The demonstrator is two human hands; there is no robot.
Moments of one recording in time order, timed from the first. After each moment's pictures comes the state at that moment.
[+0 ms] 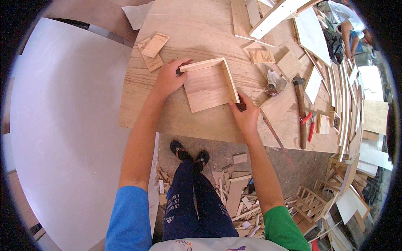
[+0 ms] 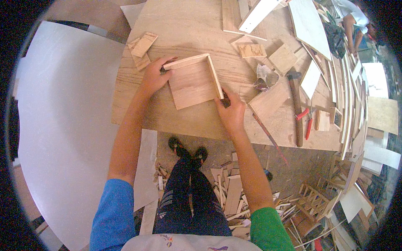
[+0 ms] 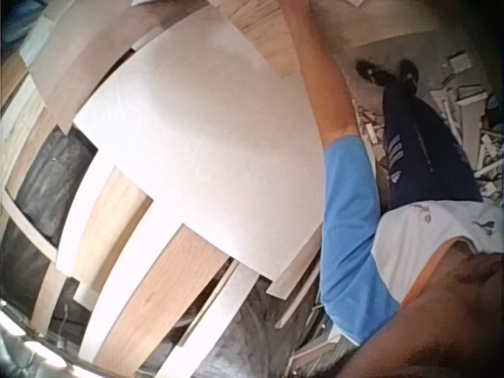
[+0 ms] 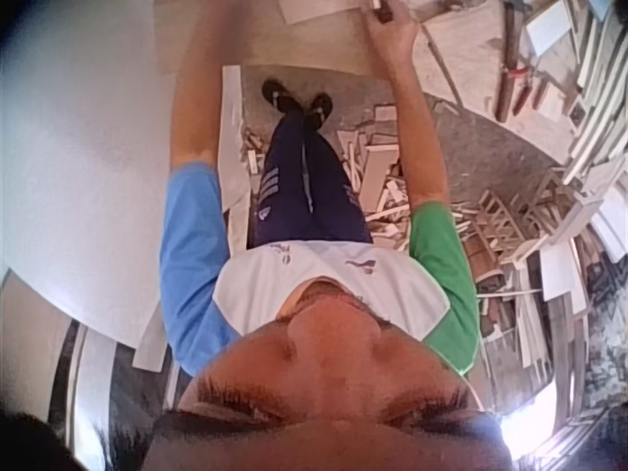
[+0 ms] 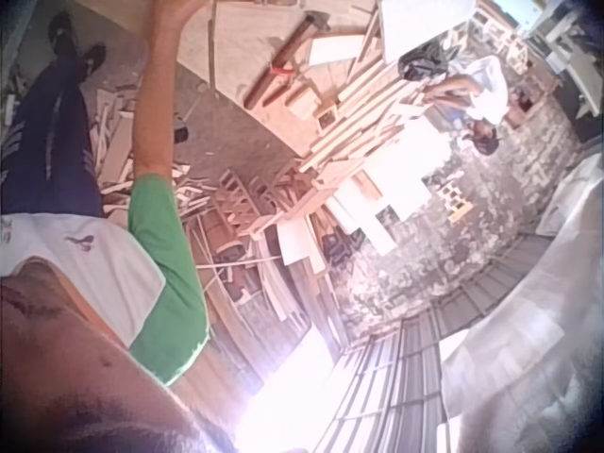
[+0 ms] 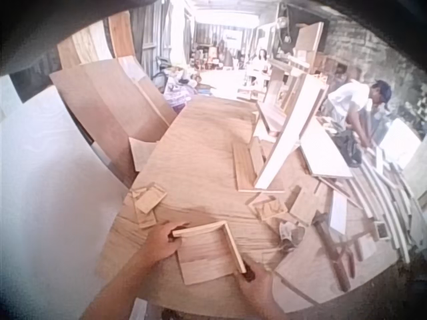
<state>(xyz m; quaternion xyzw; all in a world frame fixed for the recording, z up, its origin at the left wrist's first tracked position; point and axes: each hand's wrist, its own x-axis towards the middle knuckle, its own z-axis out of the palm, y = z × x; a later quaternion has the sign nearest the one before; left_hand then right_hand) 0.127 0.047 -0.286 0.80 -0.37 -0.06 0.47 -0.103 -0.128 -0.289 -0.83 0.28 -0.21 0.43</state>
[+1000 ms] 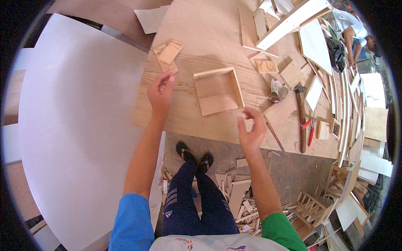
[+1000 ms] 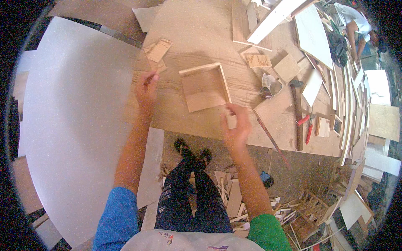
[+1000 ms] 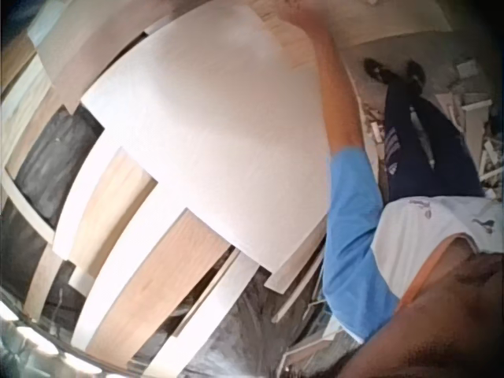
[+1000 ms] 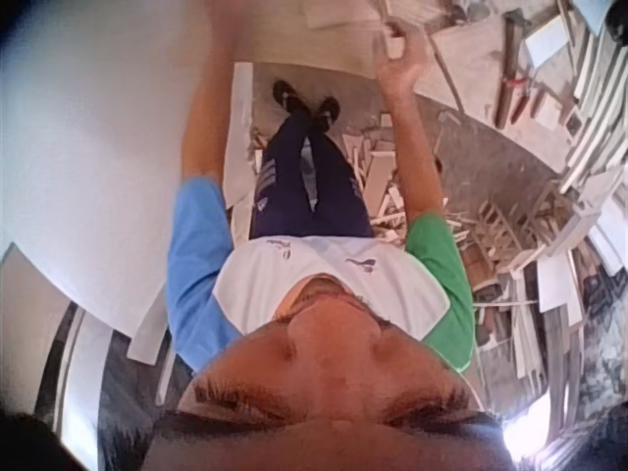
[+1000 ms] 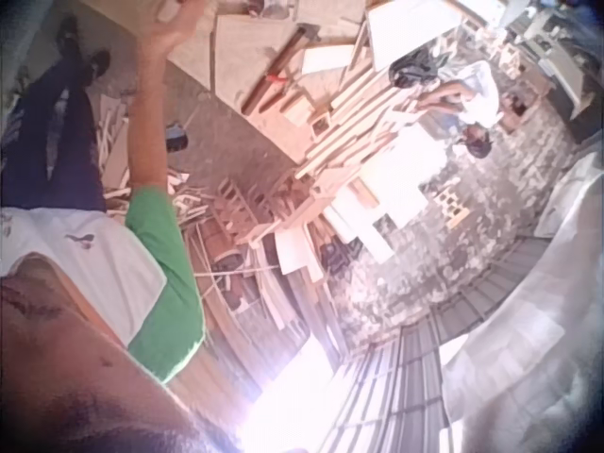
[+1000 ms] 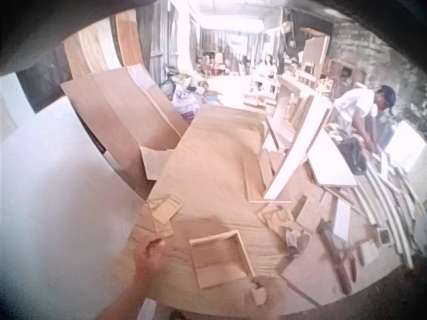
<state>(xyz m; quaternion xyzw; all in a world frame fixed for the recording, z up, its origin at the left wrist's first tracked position) 0.100 0.109 -0.274 0.74 -0.14 0.06 0.65 -0.119 -0.083 -0.224 -0.84 0.19 -0.31 0.40</state>
